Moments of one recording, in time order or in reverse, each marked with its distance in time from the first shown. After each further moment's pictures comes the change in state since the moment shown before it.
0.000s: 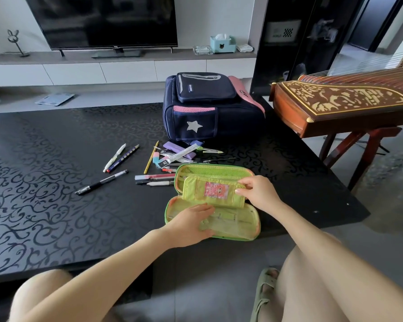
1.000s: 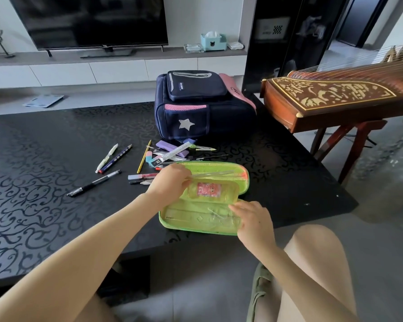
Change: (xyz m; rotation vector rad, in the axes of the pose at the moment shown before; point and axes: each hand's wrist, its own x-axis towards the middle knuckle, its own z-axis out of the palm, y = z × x) left_hand 0.027 -0.014 -0.070 0.184 0.338 -0.052; right_hand -0.072 0.025 0.055 -0.339 0.344 -0.235
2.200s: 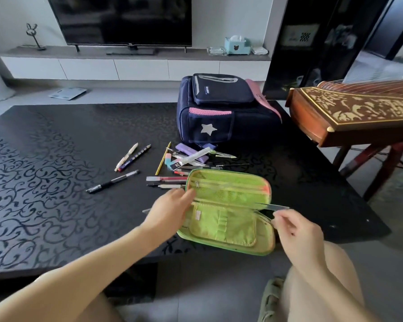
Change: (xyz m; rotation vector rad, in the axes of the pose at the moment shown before) left_hand -0.054 -0.031 0.016 0.031 0.172 0.070; right_hand 0.006 0.008 -0.039 0.439 0.176 0.256
